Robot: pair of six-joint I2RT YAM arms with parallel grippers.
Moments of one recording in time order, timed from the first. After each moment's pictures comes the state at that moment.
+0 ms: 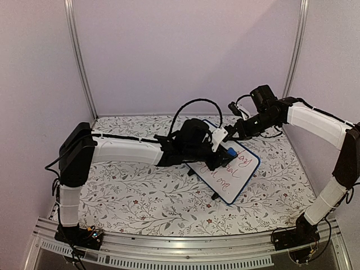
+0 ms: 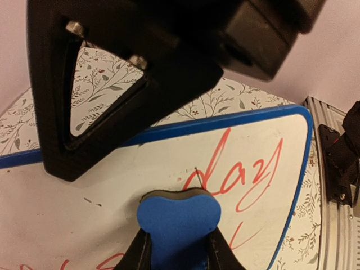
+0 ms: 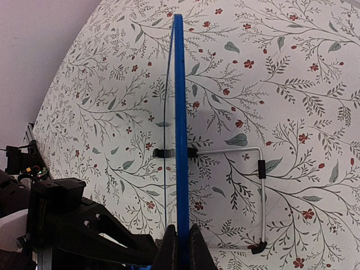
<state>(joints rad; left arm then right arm) -1.05 2.09 1.55 0.11 0.16 -0.02 0.46 1.61 1.39 -0.73 -0.47 0.11</state>
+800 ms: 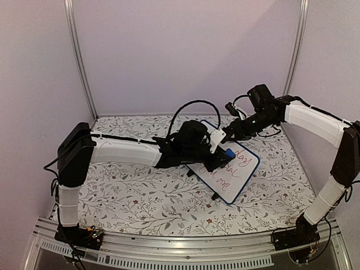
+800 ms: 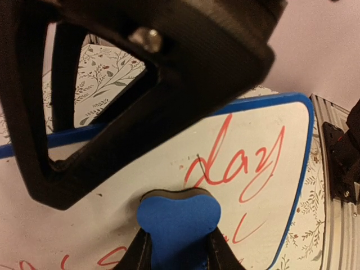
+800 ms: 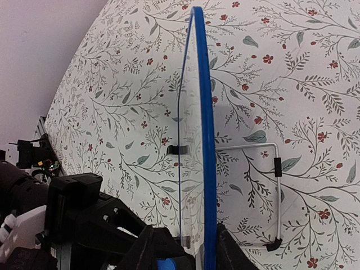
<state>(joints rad) -1.05 2.08 1.52 0.13 0.14 -0.02 0.47 1.64 1.42 -0.76 -0.51 0.12</state>
